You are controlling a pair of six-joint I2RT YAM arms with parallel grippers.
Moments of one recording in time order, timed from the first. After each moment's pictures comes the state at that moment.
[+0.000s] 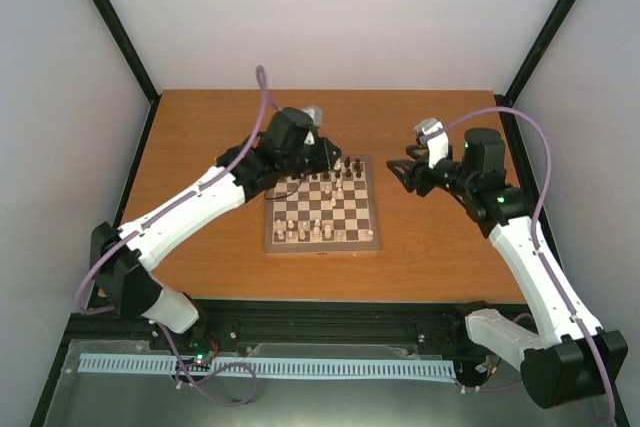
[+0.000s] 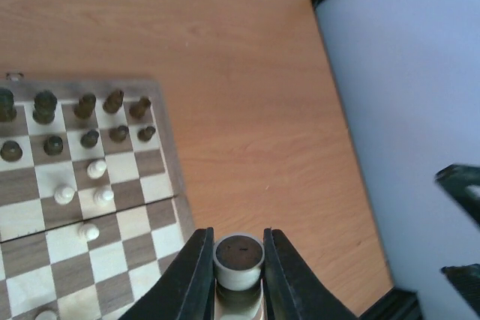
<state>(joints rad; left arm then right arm) -0.77 1.54 1.44 -0.55 0.04 -0.76 0.21 1.01 0.98 -0.46 -0.52 -0.20</state>
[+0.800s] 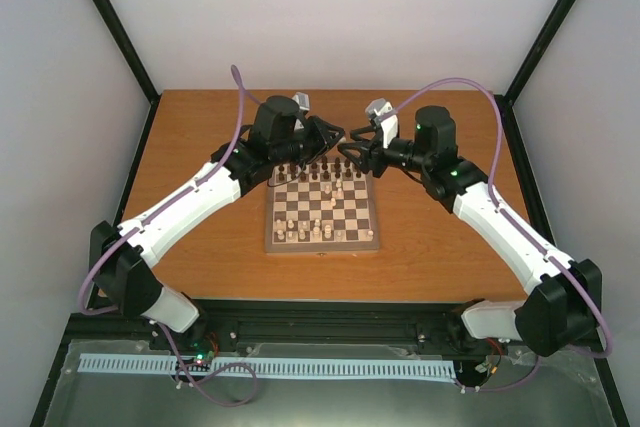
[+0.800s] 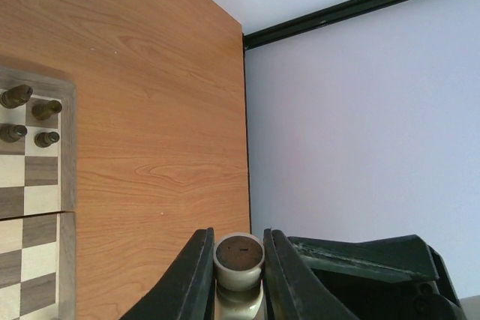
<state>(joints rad) -0.68 1.50 1.40 -0.31 0.19 -1.14 0.44 1.29 1.11 -0.11 -0.64 -0.02</state>
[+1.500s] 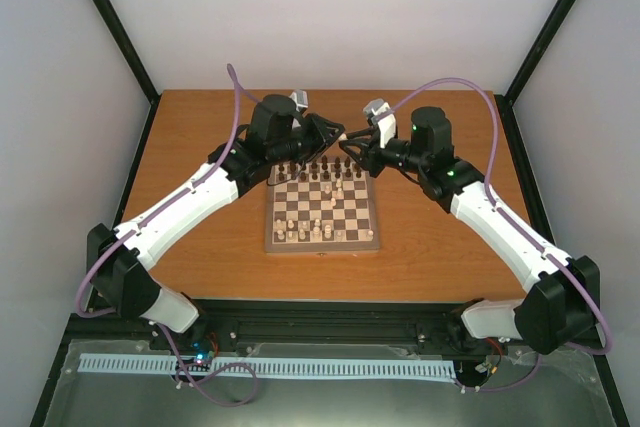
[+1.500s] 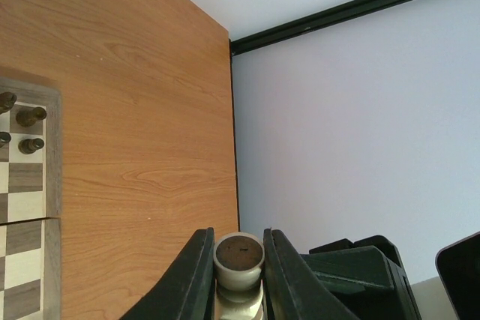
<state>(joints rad) -0.68 1.49 1.40 -0.28 0.19 -1.15 0.47 1.31 1.11 -0.11 -0.59 0.01</state>
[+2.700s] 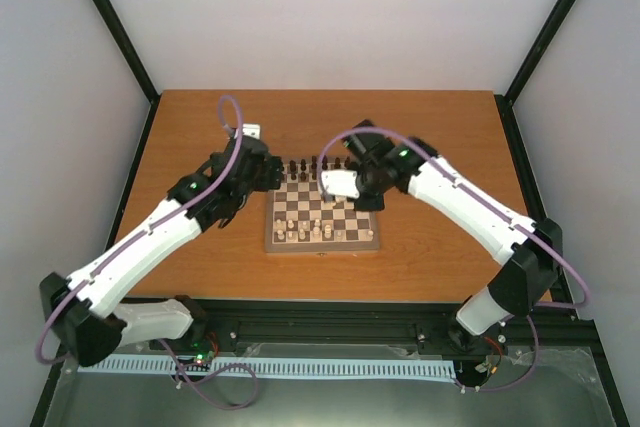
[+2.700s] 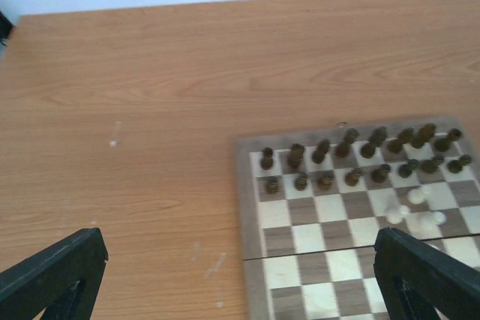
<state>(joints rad) -0.67 1.24 1.21 -0.71 -0.51 -0.42 0.68 1.55 1.52 -1.07 -0.16 -0.94</state>
